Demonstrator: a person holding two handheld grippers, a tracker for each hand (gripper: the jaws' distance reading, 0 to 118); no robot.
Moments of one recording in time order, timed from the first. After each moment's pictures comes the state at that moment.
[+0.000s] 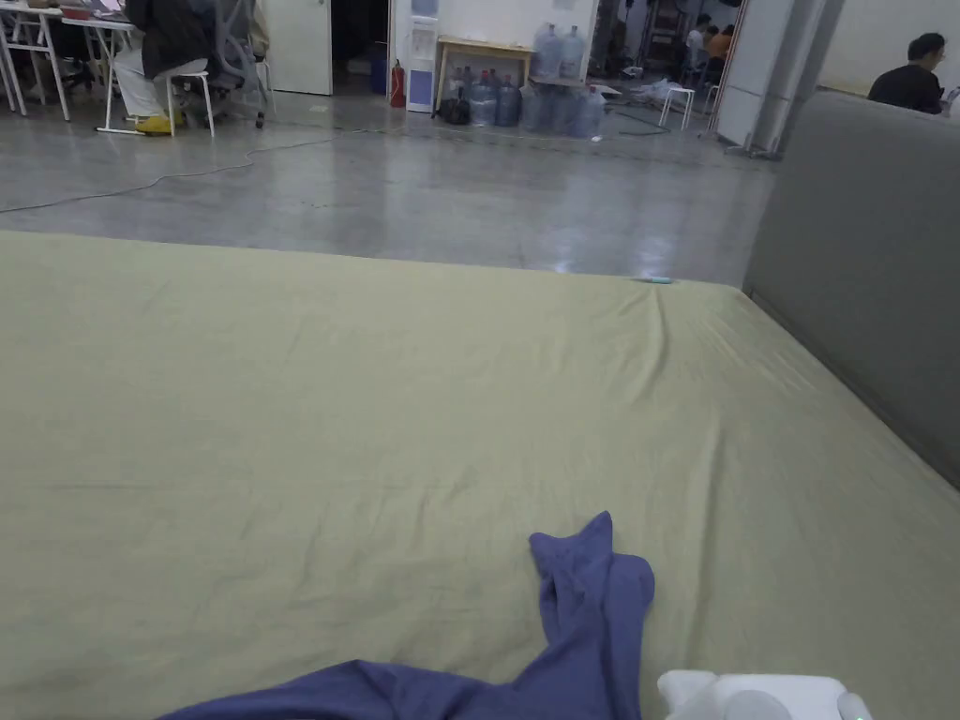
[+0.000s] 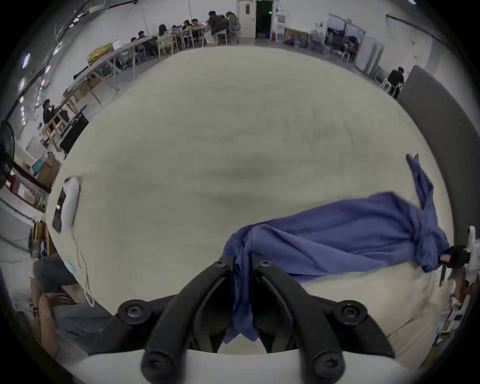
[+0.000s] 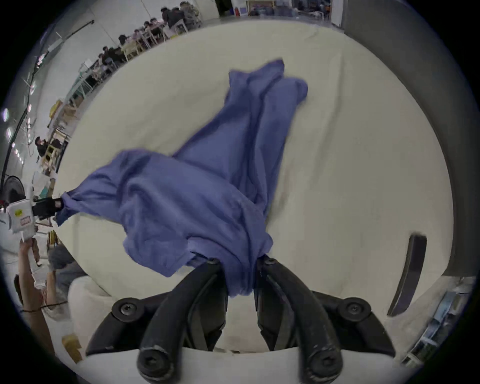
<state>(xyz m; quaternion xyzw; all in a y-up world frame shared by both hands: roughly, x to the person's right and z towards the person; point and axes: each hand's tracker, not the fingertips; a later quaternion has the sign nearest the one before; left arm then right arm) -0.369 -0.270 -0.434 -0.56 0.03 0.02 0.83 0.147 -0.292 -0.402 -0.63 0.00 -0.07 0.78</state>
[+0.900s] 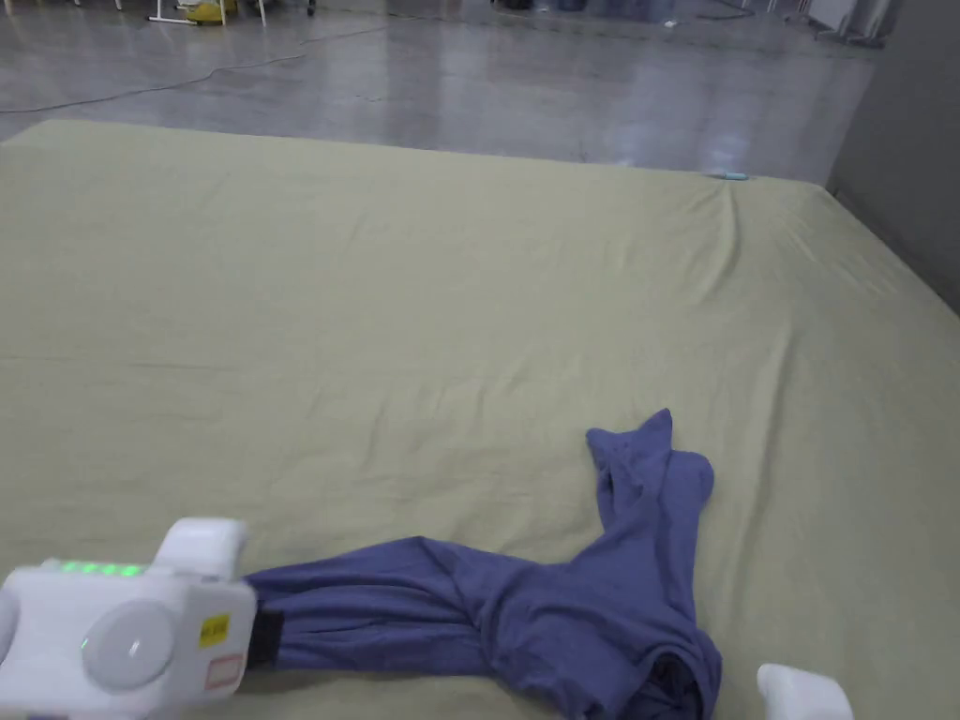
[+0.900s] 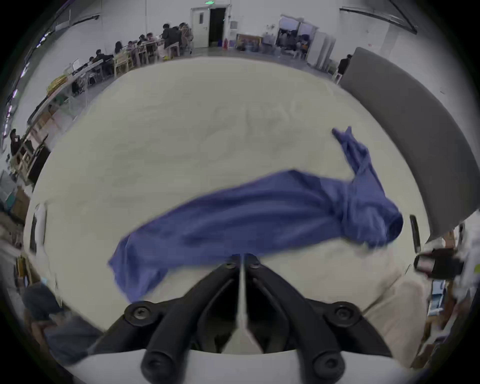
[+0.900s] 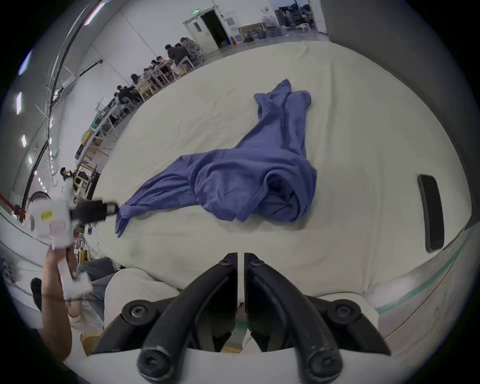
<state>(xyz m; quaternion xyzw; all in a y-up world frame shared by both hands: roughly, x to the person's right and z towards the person) -0.259 -0.234 -0.427 -0.50 -0.14 0.00 0.86 0.104 -0.245 -0.282 -0.52 0.04 -0.18 0.83</state>
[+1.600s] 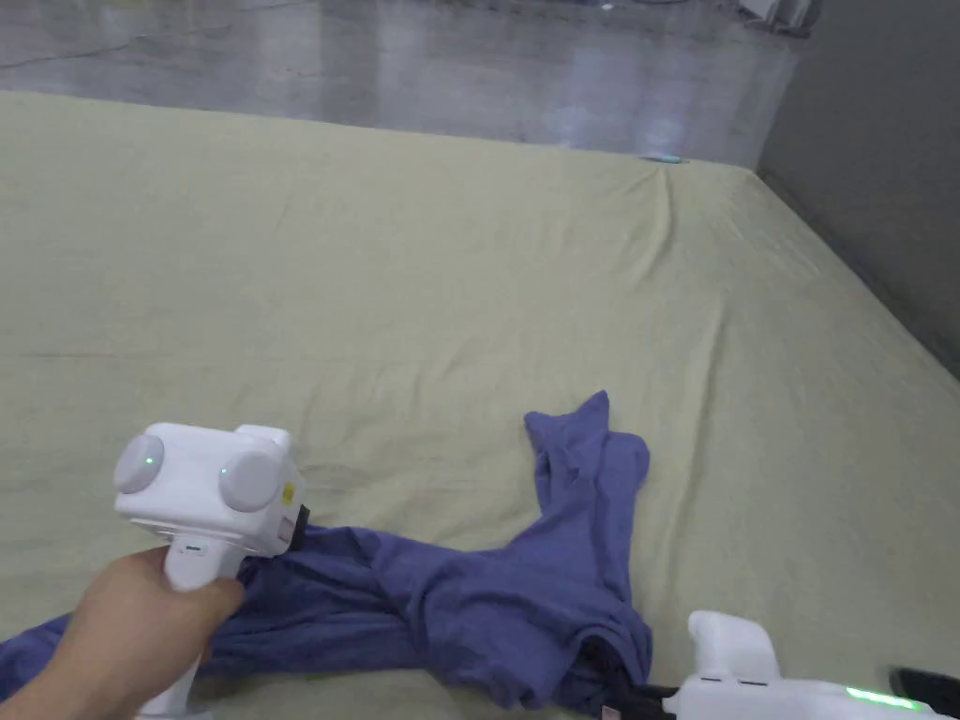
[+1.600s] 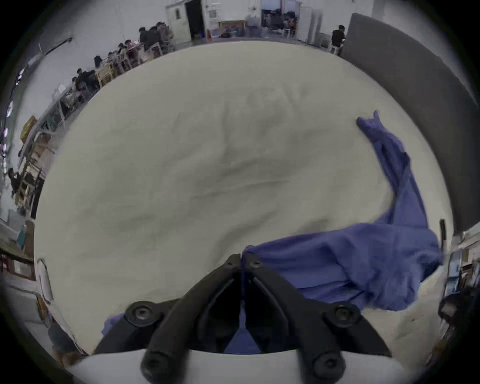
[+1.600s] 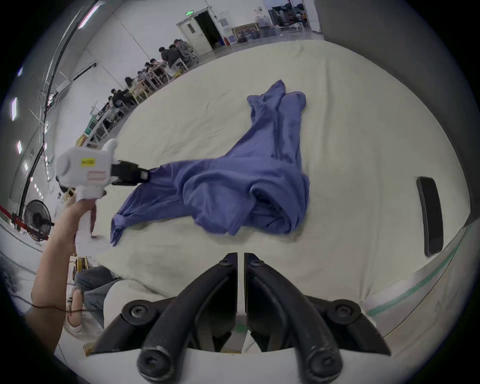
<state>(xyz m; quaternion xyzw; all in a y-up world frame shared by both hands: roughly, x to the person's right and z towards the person) -0.193 -0.266 -0.513 -0.54 -0.13 -0.07 0.83 0.115 -0.245 -0.313 -0.52 0.02 -0.19 0.83</state>
